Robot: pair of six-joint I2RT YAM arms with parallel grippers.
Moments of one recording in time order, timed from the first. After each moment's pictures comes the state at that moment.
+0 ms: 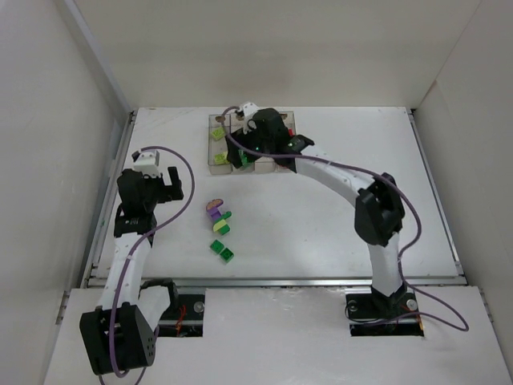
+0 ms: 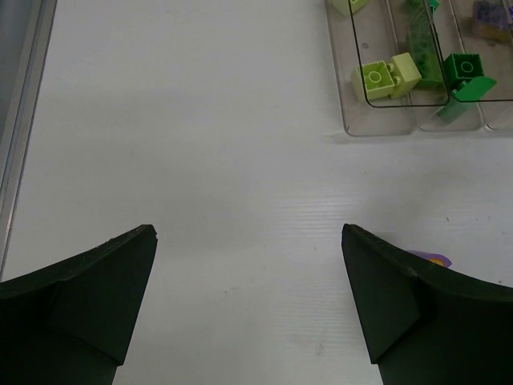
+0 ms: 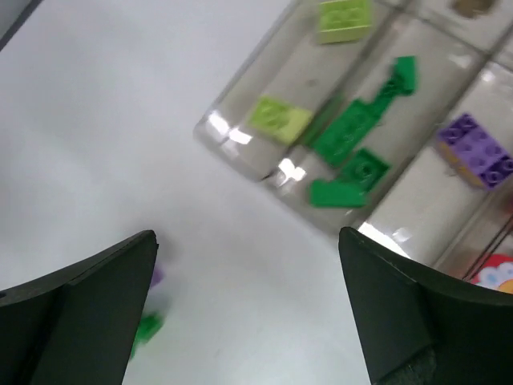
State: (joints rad) left arm 0.14 0.92 0.58 -0.05 0.16 0.00; right arm 0.67 2.14 1.89 -0.26 -0.11 0.18
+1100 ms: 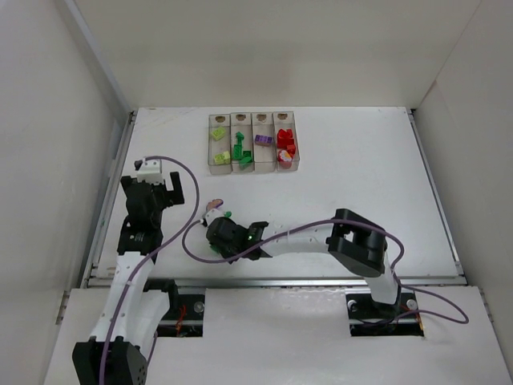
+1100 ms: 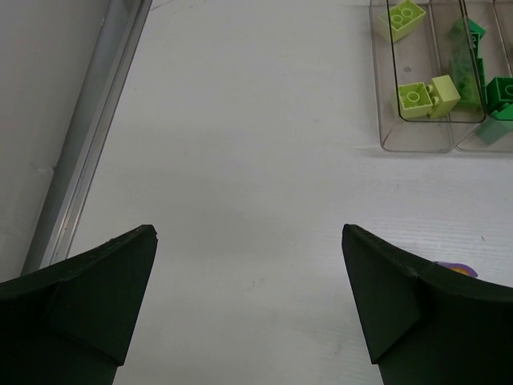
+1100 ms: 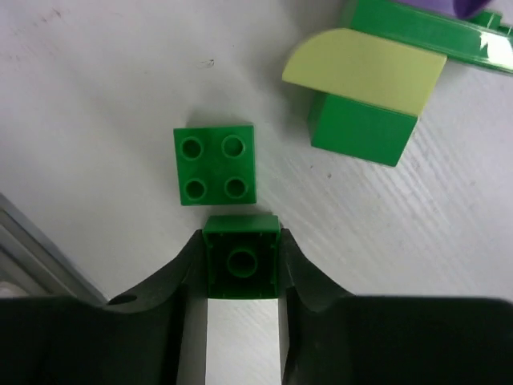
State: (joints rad) left arm -0.01 0.74 0.52 -0.08 -0.14 0.01; right arm 1.26 2.03 1.38 -0.30 0.22 0.31
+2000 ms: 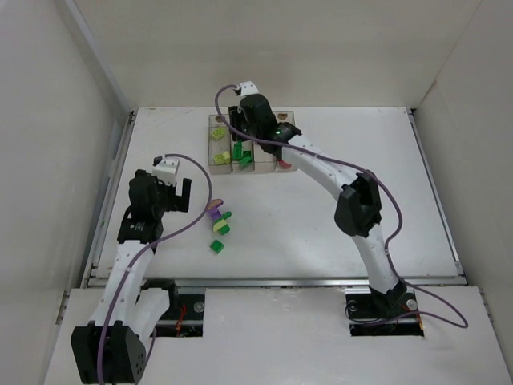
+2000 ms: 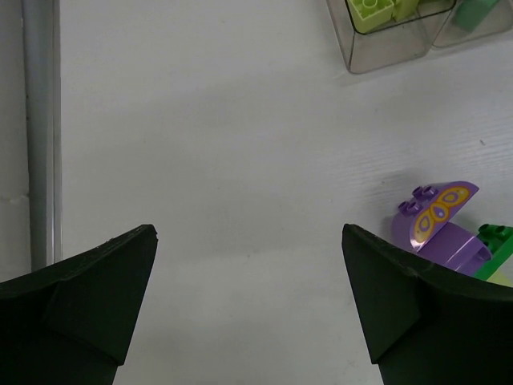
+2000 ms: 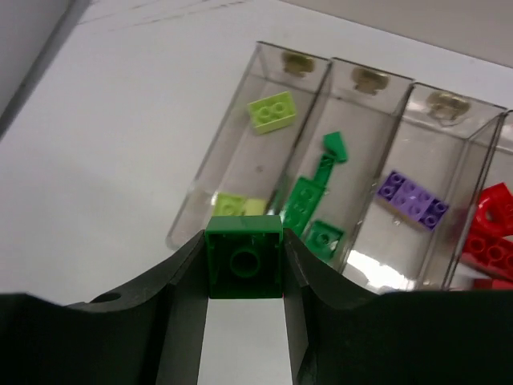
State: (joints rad) left arm -0.01 0.82 0.58 -0.21 0.03 0.21; right arm 0.77 2.20 2.13 -0.36 0.18 0.24
